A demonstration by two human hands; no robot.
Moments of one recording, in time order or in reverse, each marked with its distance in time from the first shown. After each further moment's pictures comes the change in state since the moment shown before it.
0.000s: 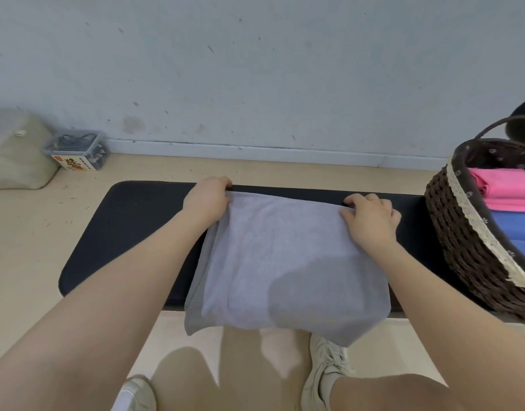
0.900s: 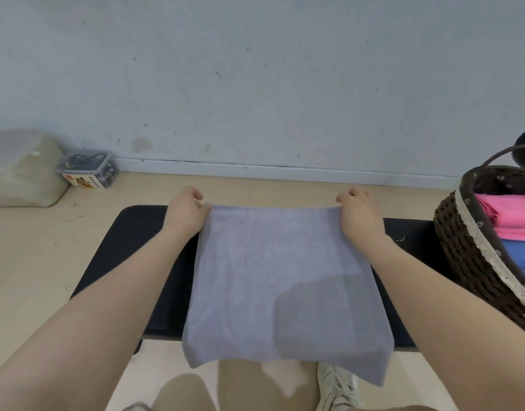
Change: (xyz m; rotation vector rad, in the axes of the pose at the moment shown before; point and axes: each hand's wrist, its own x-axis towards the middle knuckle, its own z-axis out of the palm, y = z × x) left_hand 0.007 -0.036 -0.022 -0.442 0.153 -0.282; right_hand 0.053 -0.034 -0.005 -0.048 0.036 -0.169
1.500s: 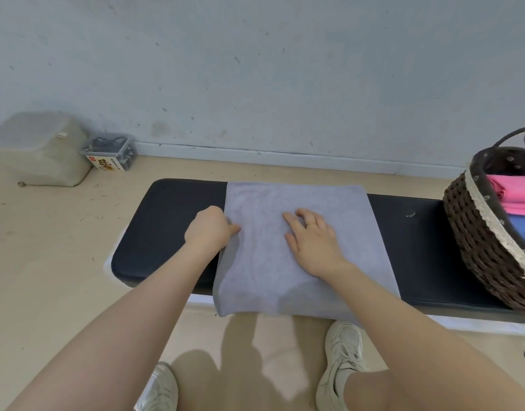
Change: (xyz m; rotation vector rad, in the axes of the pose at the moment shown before) left_hand -0.081 -0.015 -0.002 0.287 -0.182 -0.138; right_hand -0.112 -0.079 0.036 0.084 -0.225 -0.310
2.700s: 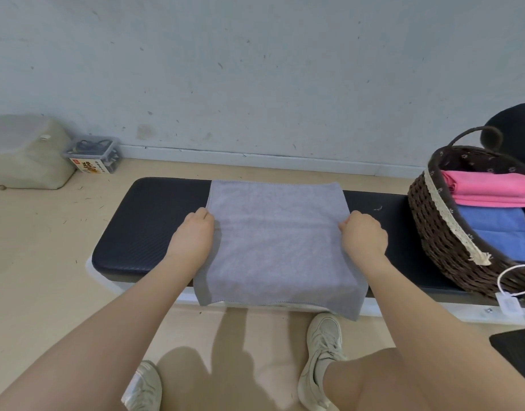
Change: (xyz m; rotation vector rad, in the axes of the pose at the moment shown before) left_hand -0.035 -0.010 0.019 0.468 0.213 0.366; right_hand -0.032 0.082 -0.048 -0.117 0.141 0.572
